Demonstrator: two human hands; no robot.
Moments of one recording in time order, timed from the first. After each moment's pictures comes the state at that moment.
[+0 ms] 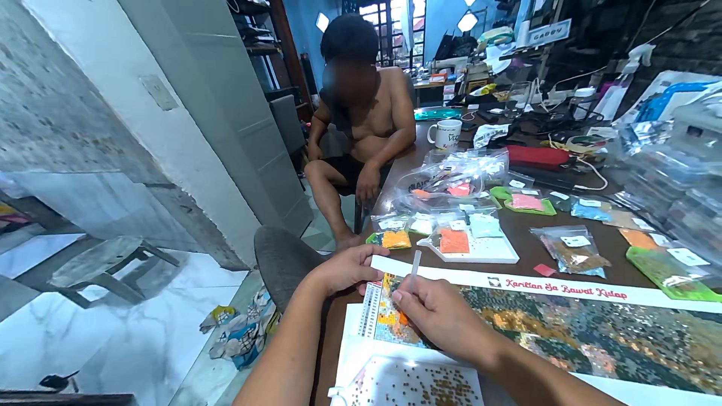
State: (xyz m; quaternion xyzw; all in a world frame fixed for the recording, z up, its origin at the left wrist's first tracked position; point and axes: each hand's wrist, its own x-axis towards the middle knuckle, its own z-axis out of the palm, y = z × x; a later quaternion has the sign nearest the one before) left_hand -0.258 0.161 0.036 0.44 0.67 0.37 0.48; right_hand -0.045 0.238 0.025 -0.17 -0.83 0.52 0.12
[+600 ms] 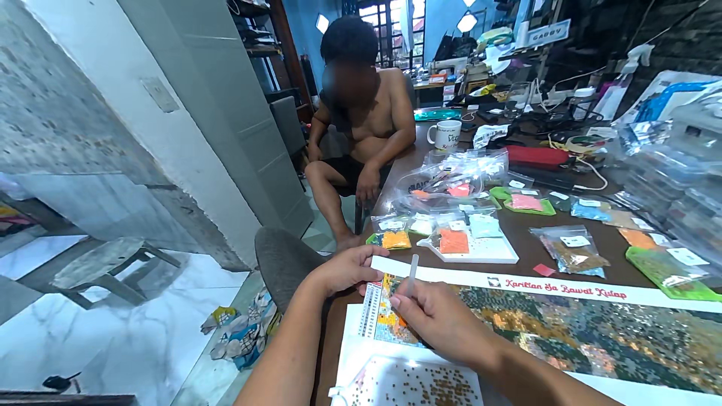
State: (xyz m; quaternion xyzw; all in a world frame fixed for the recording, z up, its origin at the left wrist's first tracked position) left_hand -0.259 0.161 0.035 0.44 0.66 0.38 0.49; right_hand -0.043 0.236 0.024 -0.14 -0.86 0.48 0.12
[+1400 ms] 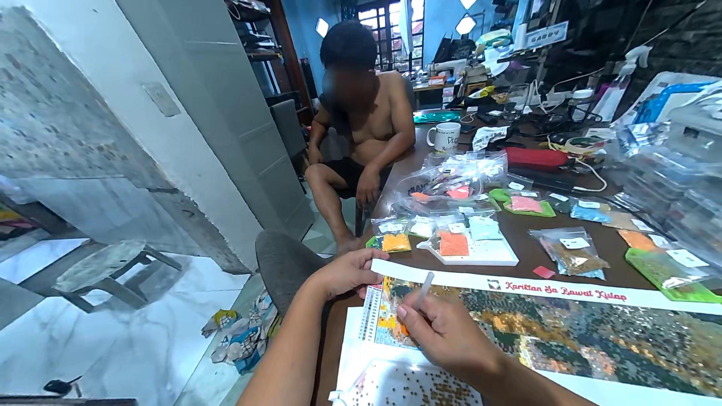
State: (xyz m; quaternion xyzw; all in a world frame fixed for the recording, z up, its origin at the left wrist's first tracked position) left_hand -0.258 0.160 0.036 0.43 0.66 0.37 0.49; right_hand -0.037 0.228 -0.005 -0.09 -0.83 0.47 0.28
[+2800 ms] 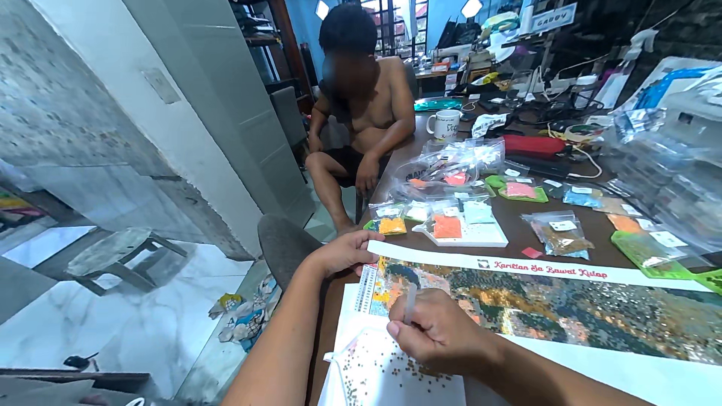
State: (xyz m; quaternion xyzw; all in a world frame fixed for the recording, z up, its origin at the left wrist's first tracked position) left_hand -0.253 0.157 0.038 0.44 0.67 0.38 0.46; right_hand -0.025 0.217 0.004 0.13 -0.84 0.41 0.32
